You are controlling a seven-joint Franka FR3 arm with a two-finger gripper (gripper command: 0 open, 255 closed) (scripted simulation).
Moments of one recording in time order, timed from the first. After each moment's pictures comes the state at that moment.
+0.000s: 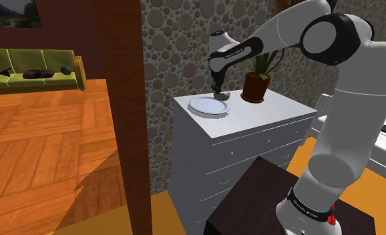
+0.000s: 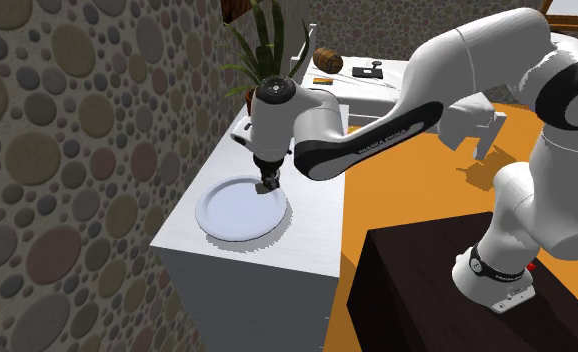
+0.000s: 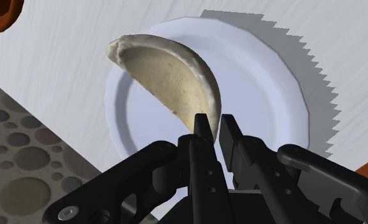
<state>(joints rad) -0.19 0.20 -0.12 -1.85 -0.40 2.19 -0.25</state>
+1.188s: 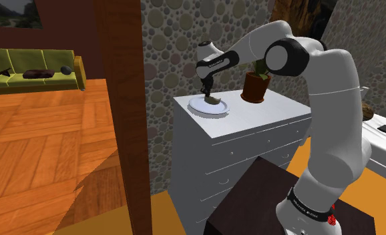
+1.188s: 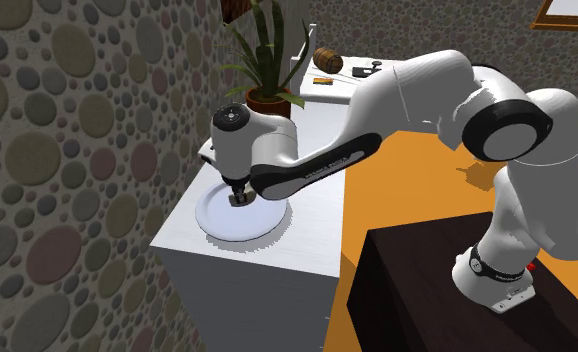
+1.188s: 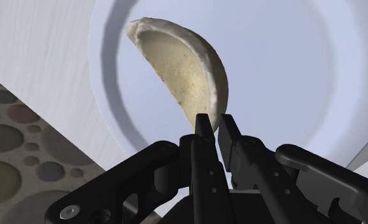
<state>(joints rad) -0.20 0.52 -0.12 -1.53 -0.35 2.19 -0.26</state>
